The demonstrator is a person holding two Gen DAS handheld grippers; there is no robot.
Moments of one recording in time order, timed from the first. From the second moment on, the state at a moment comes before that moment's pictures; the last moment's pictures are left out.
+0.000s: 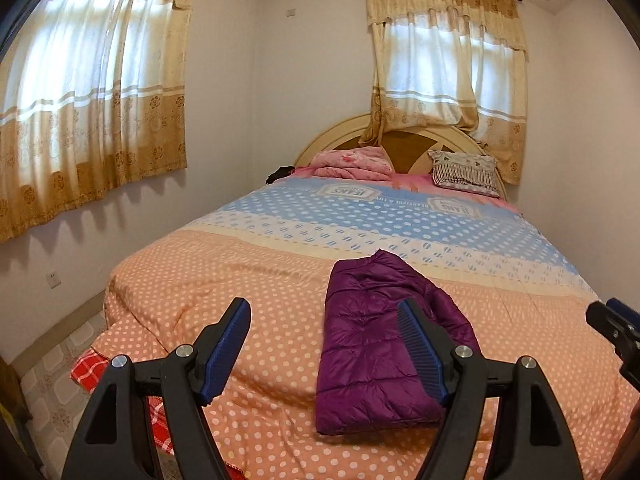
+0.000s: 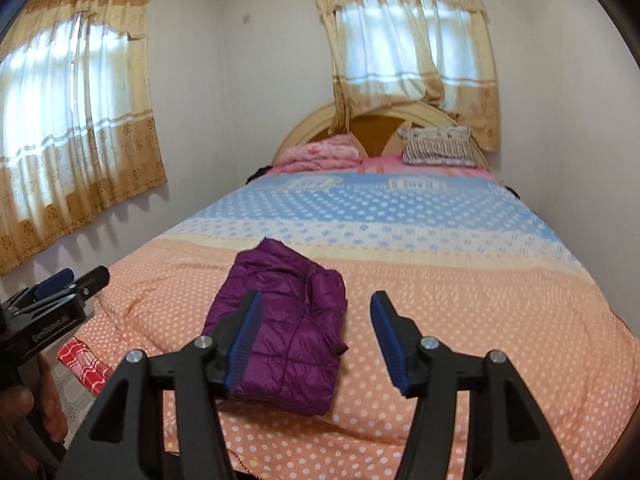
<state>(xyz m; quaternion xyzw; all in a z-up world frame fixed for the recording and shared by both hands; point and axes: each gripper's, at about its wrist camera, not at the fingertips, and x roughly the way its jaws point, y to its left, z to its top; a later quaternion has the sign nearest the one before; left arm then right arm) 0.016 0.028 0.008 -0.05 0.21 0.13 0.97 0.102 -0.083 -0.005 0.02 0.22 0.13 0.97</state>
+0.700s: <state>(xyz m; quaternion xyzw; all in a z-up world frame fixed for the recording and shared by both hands) 0.007 0.037 -0.001 -0.06 0.21 0.12 0.97 0.100 -0.091 -0.009 0.03 0.23 0.13 0.96</state>
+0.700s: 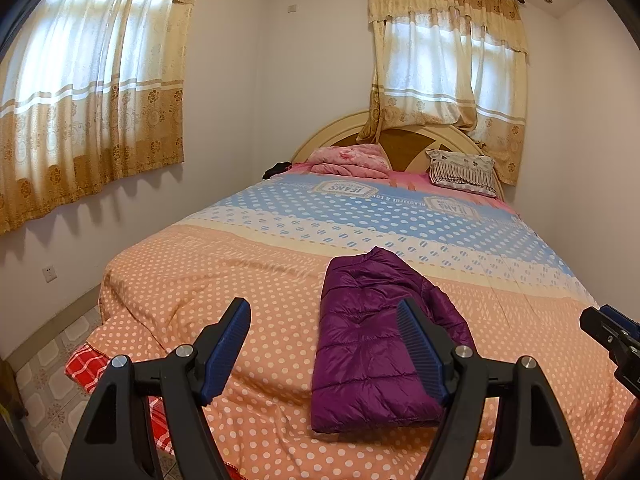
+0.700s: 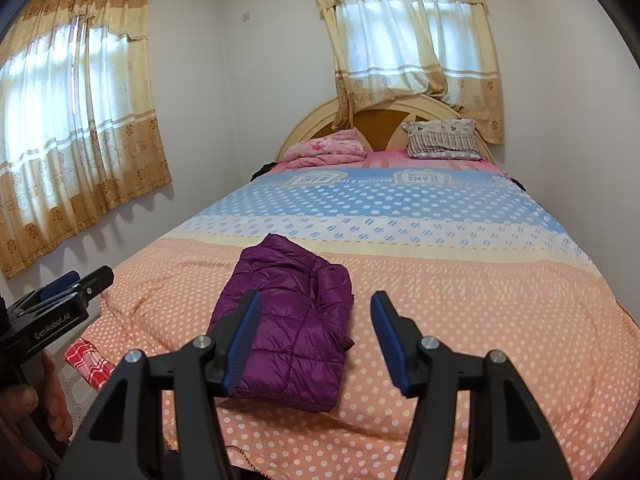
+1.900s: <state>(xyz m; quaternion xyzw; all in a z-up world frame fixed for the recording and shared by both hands) 0.009 0.039 -0.002 -0.05 0.22 0.11 0.97 0.098 -0.086 -0.018 0.03 0.24 0.14 0.96</state>
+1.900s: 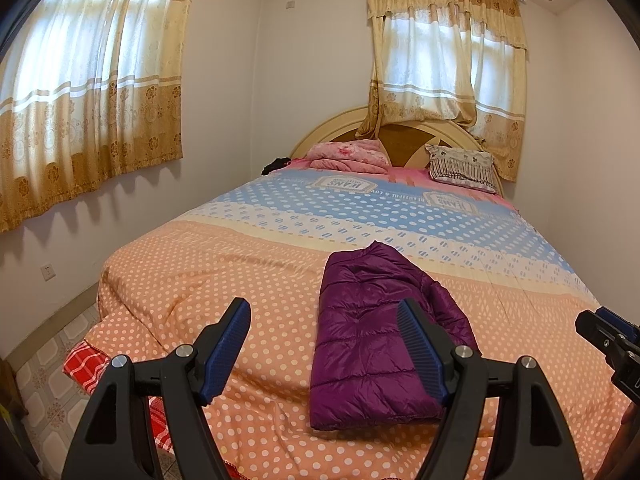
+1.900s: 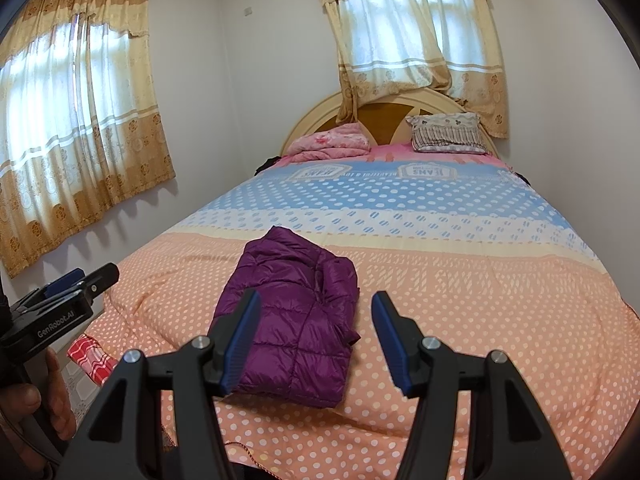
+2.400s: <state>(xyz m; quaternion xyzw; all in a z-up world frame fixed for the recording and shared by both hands) 0.011 0.043 -0.003 -0.06 0.23 0.12 0.96 0.099 -0.087 -0.018 0.03 0.24 0.14 0.96</state>
